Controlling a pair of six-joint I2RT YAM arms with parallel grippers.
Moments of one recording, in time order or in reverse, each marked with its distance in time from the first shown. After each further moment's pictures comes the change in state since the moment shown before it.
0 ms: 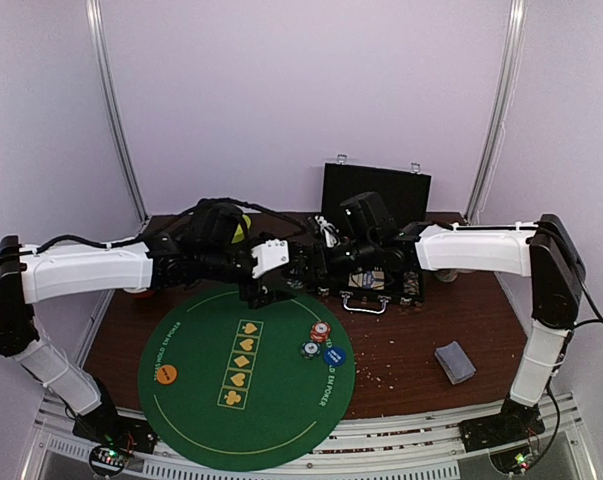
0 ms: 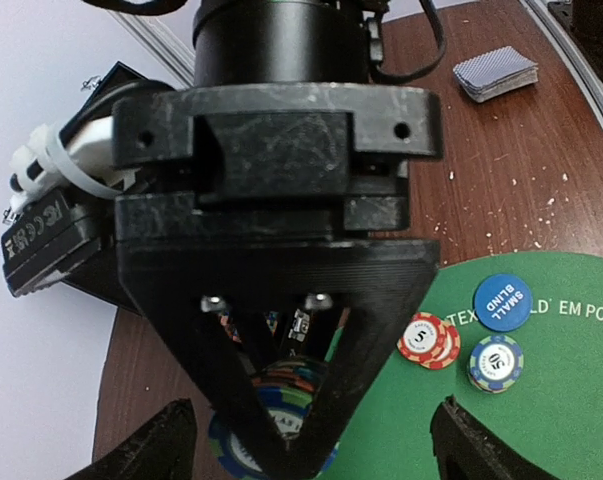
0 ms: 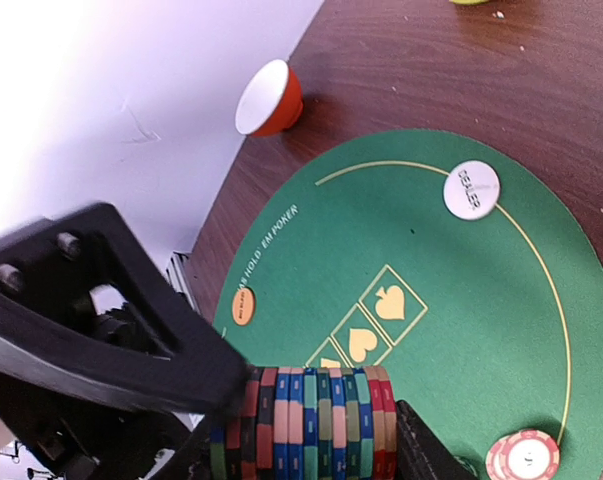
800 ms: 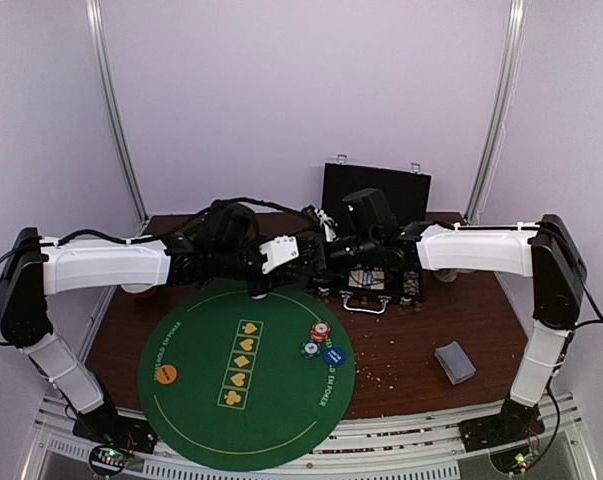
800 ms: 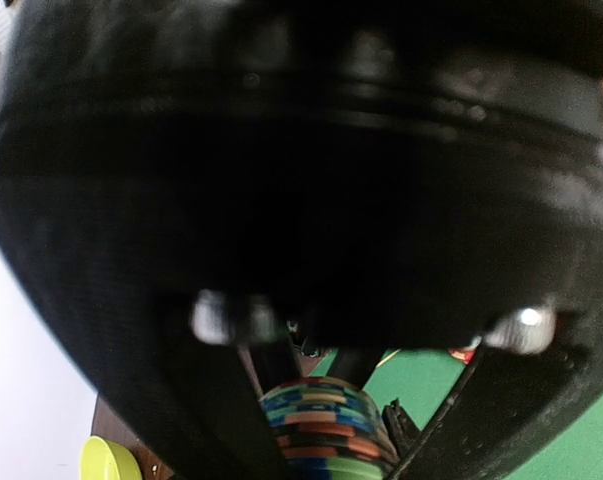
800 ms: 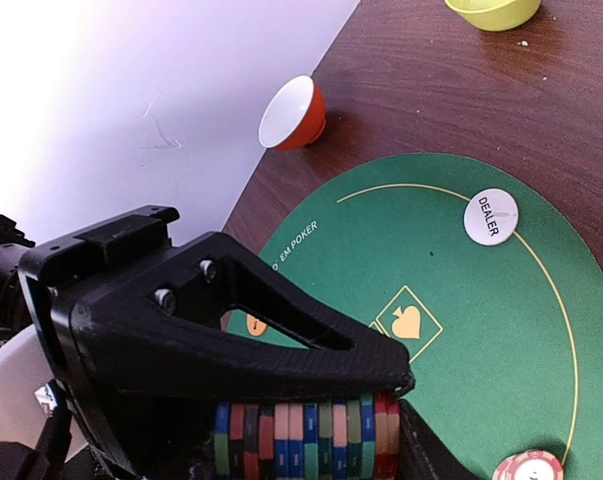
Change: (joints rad) left arm 0.006 0.098 0.046 0.043 -0.114 -0.034; right arm 0.001 -0.007 -0.002 0.073 -0.019 0.018
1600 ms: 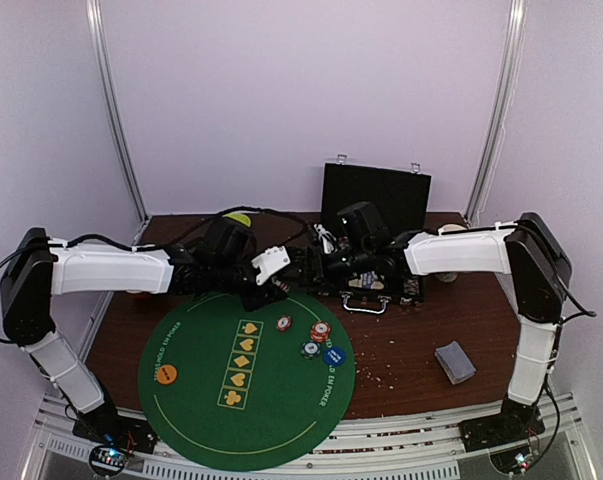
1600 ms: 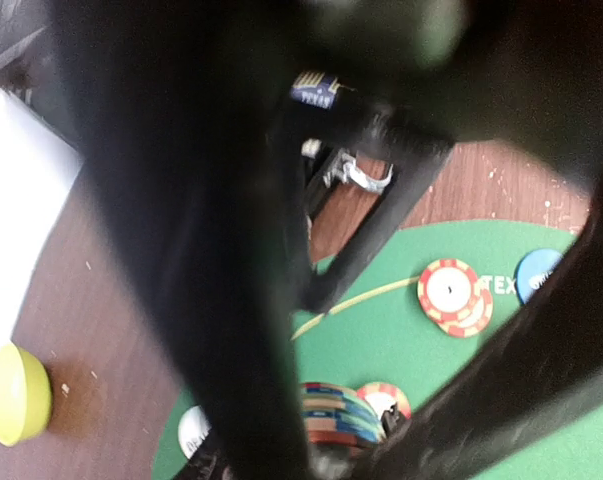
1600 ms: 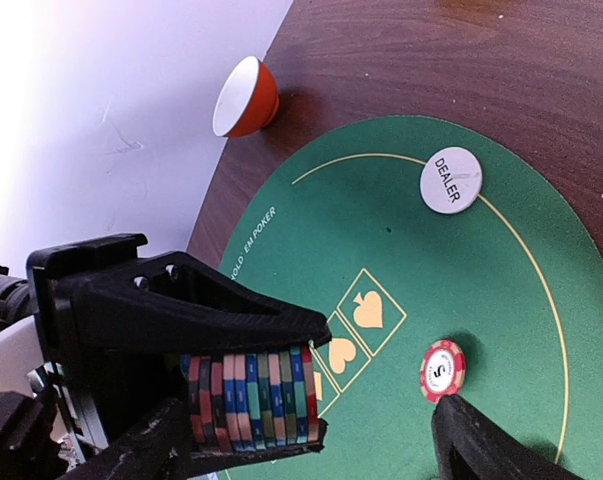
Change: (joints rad) left arm 0.026 0.016 -0.083 -0.018 -0.032 -0.235; right arm -0.022 0.095 -0.008 0.026 -0.019 0.040
